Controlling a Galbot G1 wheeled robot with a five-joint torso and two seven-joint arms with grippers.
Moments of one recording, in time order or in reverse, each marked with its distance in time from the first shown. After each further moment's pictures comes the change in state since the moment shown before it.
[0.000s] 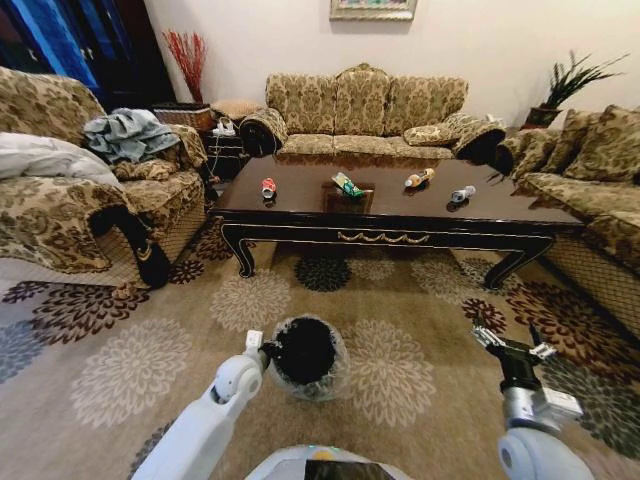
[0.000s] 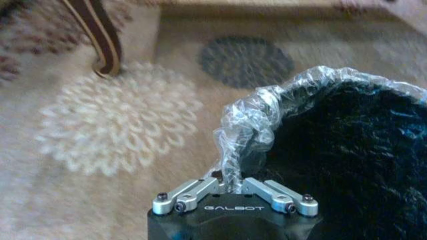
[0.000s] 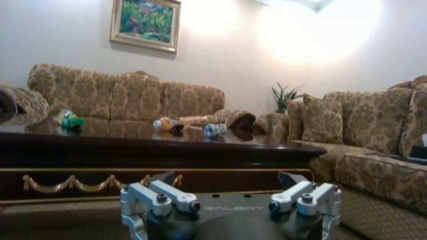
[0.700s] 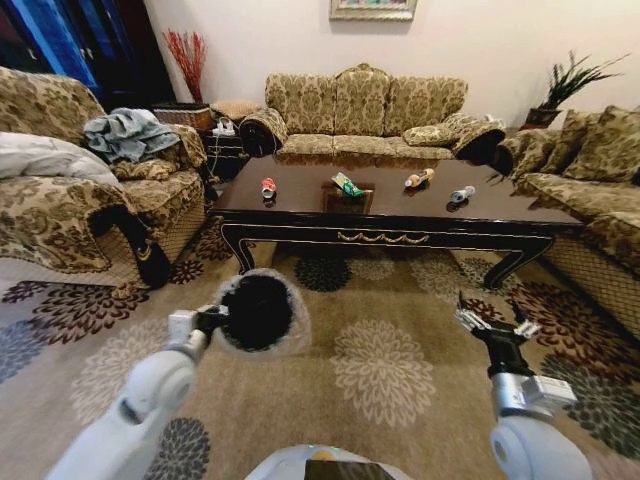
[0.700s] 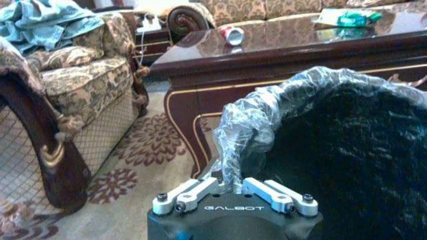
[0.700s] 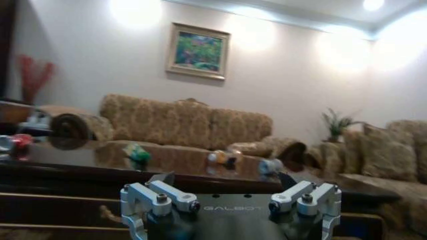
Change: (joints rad) left arm 0.192 0.213 -0.397 -0.335 -0.050 -0.067 -0.001; right arm 0.009 -0.069 -0.102 0.156 -0.038 -0.060 -0.040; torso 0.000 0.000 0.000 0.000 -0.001
